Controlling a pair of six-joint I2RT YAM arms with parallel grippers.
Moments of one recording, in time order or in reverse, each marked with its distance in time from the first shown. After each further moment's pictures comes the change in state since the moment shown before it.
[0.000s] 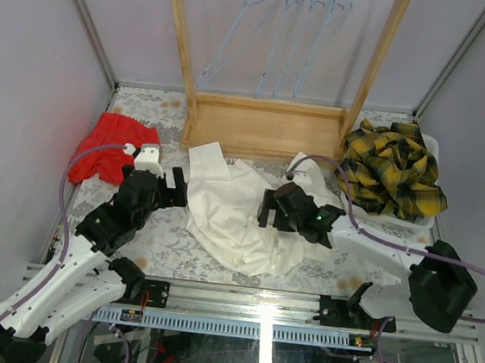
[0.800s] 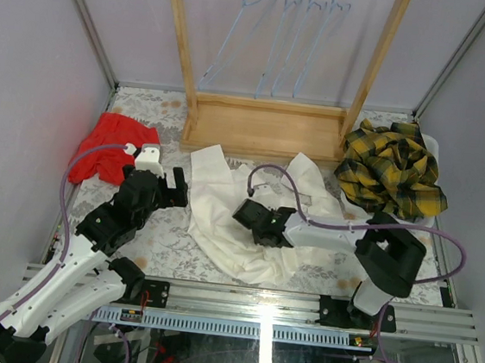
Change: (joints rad) left arm 0.000 0.004 0.000 0.000 0.004 0.001; right arm 0.207 0.418 0.247 -0.133 0.163 -0.095
